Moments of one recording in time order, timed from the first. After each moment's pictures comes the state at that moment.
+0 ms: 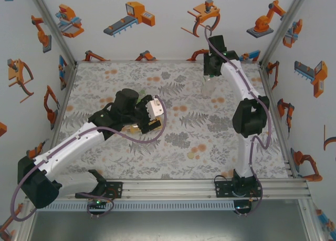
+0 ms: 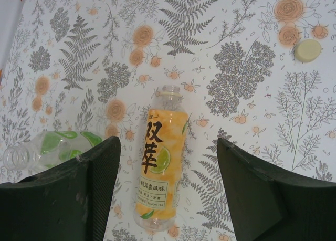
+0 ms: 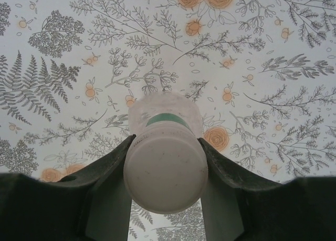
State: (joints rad) left arm -0.77 1.18 1.02 -0.44 0.24 0.58; right arm 0.25 2.12 2.10 -0.85 0.16 0.14
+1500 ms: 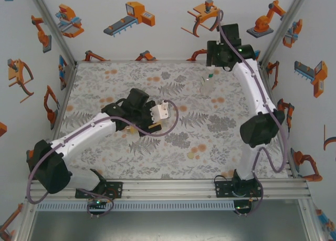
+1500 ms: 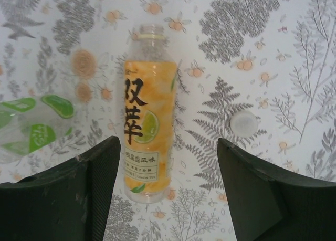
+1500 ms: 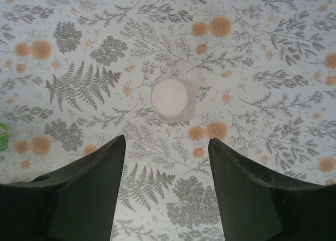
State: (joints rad) left arm -0.75 1.37 1.10 -0.65 0.18 0.68; right arm 0.25 1.89 2.13 -0.93 0.09 0.14
